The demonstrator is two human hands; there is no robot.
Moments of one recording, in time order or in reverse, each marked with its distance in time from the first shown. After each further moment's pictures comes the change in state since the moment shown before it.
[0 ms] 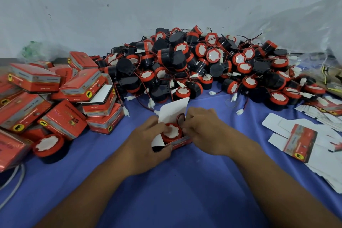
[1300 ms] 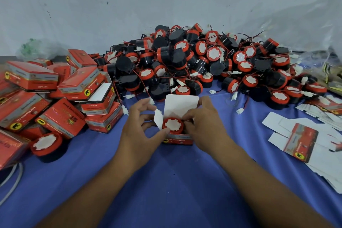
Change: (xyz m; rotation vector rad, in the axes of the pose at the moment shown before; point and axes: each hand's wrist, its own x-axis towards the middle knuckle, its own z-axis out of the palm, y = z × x) left_hand 0.006 0.009 0.008 -0.446 0.339 -0.297; right_hand 0.014 0.000 0.029 0.266 0.366 0.291
